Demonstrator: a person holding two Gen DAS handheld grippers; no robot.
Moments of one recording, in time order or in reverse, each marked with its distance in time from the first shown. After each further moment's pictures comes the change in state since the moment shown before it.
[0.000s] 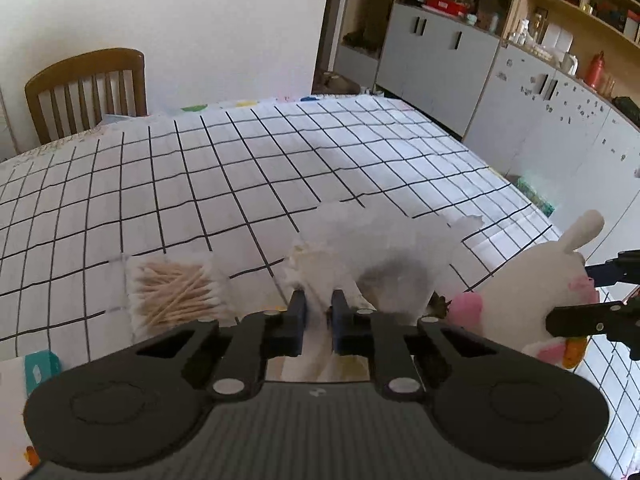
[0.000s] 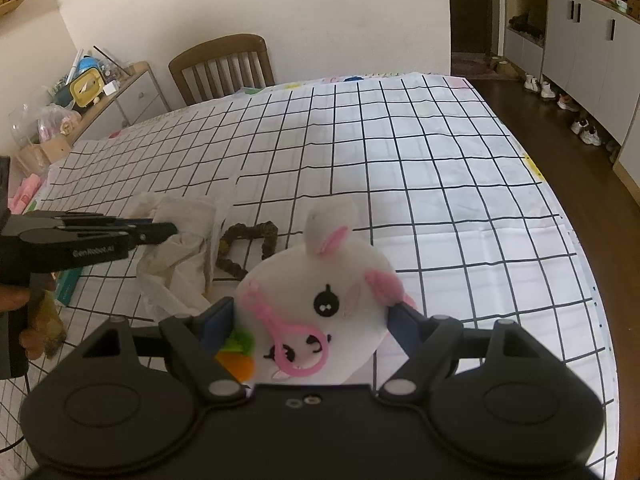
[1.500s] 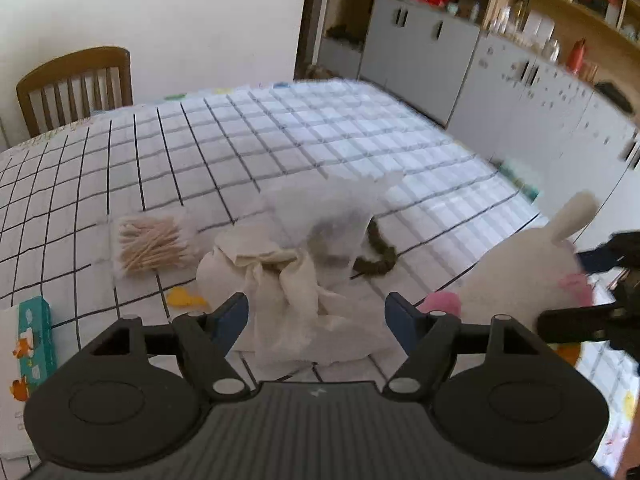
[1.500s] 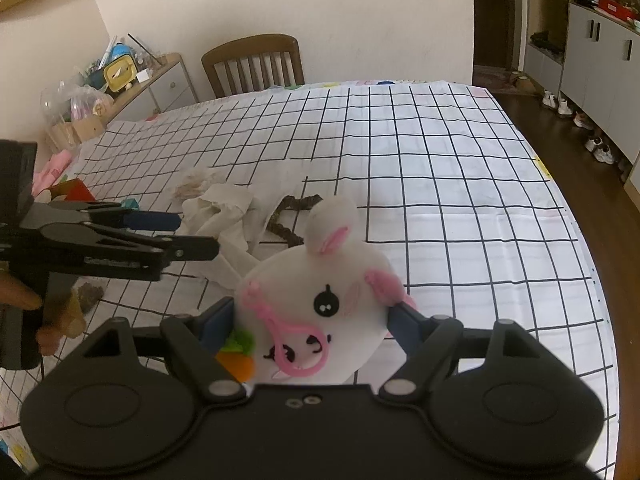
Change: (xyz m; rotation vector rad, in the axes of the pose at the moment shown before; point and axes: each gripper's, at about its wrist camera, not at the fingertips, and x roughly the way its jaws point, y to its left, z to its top) left arm -0.020 -0.030 -0.032 0.042 0.044 -0.014; right arm -0.035 0.029 -0.030 -0.071 -0.009 0.037
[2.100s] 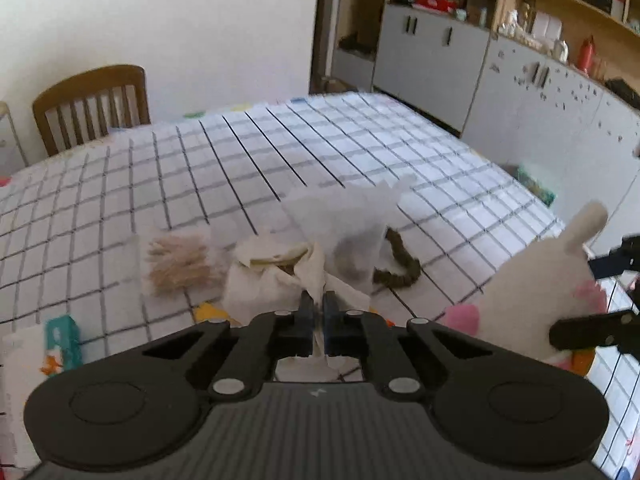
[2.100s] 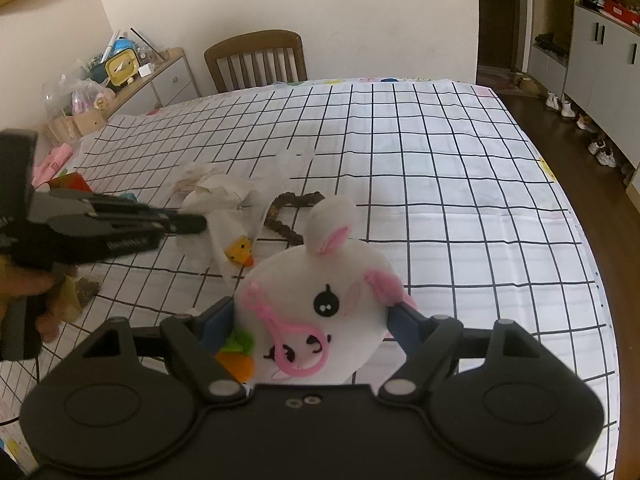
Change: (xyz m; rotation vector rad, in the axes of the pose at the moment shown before) left arm -0.017 0.009 0.005 0.004 -0.070 0.049; right arm 0.004 -0.003 0.000 -0.016 0.008 0.003
